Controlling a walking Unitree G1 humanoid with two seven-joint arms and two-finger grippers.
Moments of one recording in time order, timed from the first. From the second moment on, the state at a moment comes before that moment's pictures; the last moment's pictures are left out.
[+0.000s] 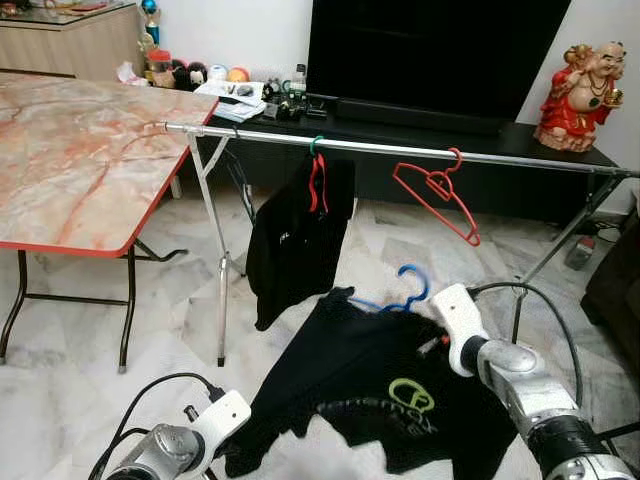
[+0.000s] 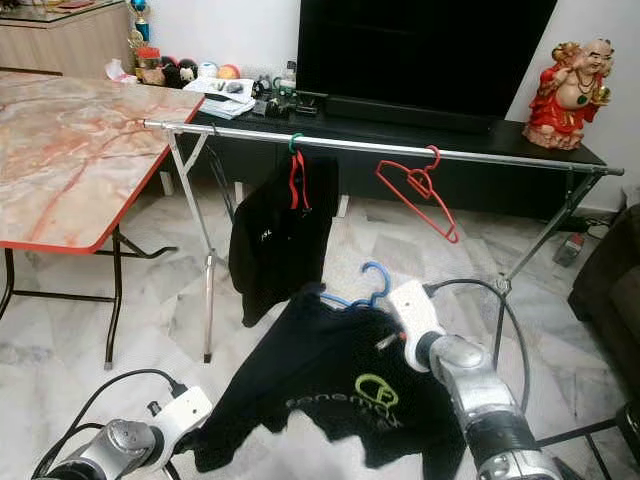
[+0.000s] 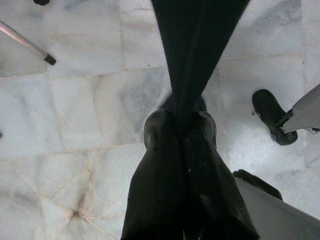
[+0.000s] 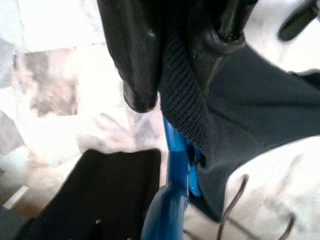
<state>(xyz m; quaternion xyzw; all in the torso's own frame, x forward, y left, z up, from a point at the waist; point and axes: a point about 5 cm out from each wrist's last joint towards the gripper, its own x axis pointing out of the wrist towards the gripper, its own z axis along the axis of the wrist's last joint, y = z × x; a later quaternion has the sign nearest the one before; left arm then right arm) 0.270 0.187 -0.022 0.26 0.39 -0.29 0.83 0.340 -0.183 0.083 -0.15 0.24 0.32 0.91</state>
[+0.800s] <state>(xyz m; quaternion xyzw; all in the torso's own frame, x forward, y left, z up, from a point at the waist) 0.298 0.168 0.030 0.19 0.21 -0.42 0.86 0.306 -0.178 0.062 -0.30 0.27 0.54 0.74</state>
